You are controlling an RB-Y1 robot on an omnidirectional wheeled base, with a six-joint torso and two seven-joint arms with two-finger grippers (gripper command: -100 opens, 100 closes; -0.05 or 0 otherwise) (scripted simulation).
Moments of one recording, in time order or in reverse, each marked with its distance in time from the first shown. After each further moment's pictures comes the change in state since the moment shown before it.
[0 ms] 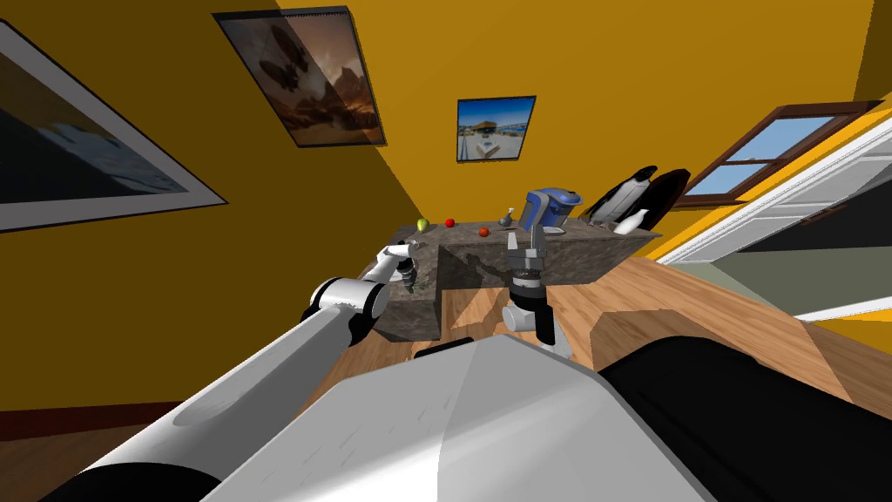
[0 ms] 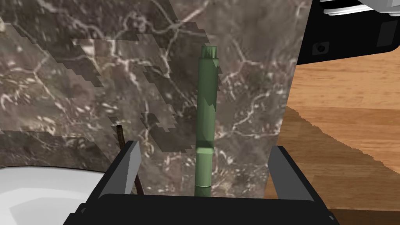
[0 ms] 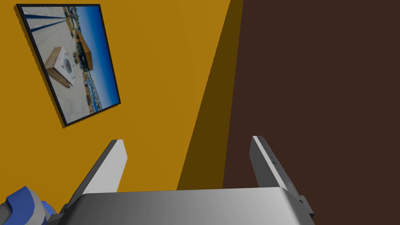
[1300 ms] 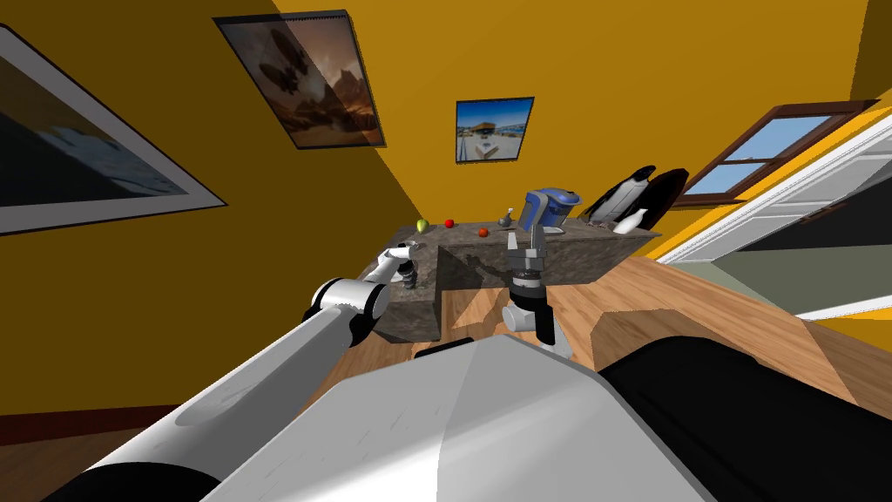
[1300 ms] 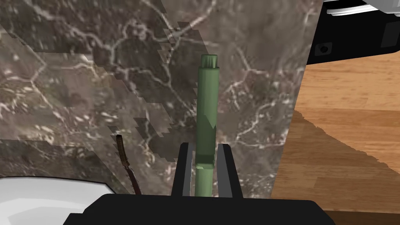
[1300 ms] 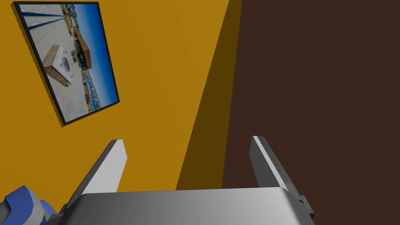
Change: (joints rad) left arm 0.005 -0.008 0.003 0.040 -0.004 -0.050 -0.008; right arm 0.000 0.000 0.000 0.000 0.000 0.000 0.000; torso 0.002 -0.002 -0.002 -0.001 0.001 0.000
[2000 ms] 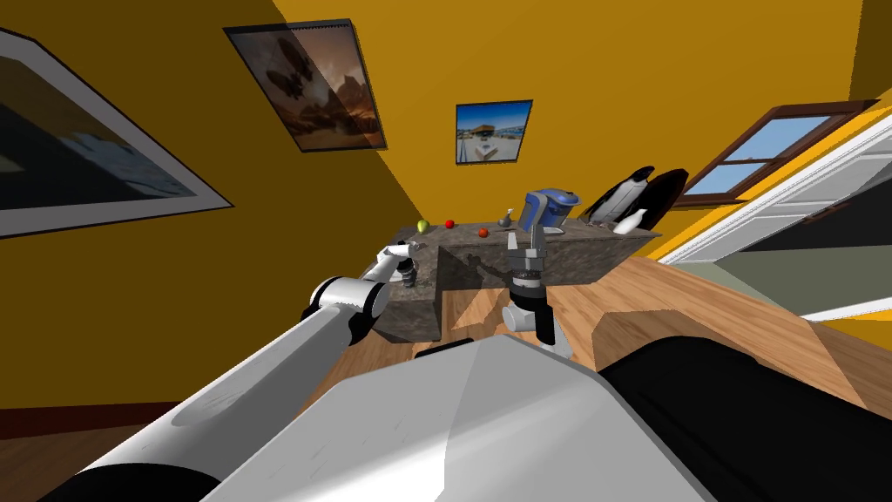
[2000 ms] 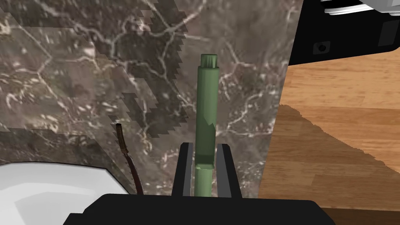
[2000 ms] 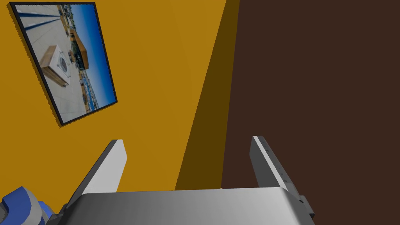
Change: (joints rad) left arm -0.014 0.007 -0.001 -0.020 0.005 0.041 0.005; right arm 0.000 0.000 0.000 0.000 0.000 0.000 0.000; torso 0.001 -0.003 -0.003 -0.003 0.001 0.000
